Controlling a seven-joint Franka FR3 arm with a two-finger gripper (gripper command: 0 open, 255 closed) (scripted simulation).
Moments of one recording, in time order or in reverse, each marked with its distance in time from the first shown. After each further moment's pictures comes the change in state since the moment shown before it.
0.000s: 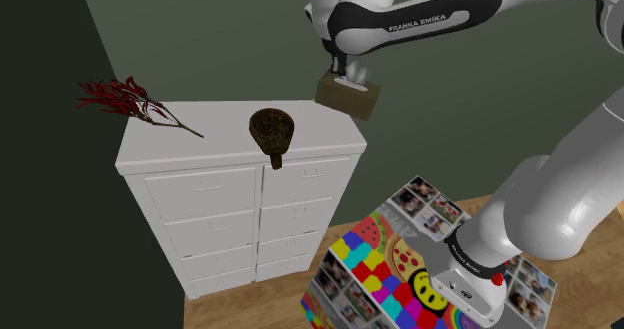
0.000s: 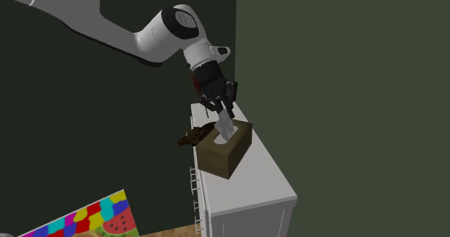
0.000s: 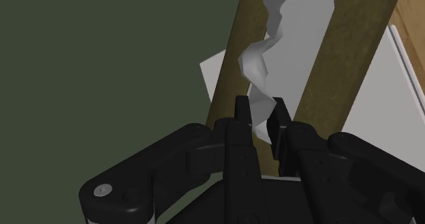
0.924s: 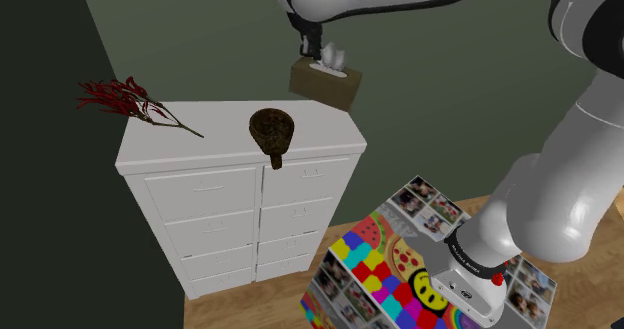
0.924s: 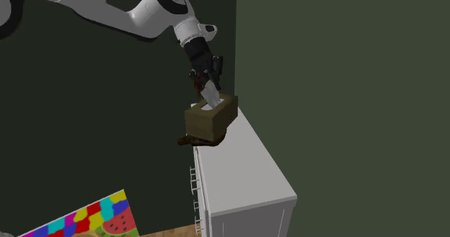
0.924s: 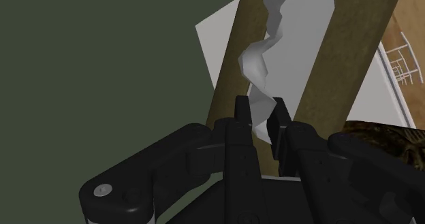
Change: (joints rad) arm 0.103 0.148 0.084 0.333 0.028 -0.256 0.036
